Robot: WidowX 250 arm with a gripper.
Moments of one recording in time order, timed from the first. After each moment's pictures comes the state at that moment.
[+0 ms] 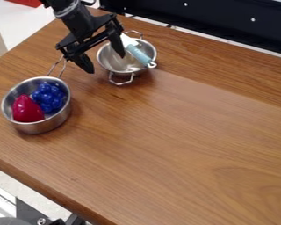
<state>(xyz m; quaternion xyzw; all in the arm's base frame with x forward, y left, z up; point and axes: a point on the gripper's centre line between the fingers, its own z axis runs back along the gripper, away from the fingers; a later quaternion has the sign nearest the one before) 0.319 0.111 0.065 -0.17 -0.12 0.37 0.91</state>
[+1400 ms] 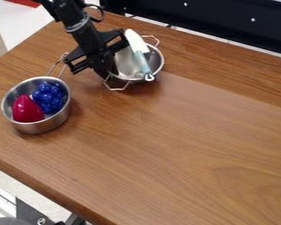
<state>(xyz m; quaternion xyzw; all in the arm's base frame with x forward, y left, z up) 0.319 0.100 0.042 -0.15 -0.10 0.39 0.90</state>
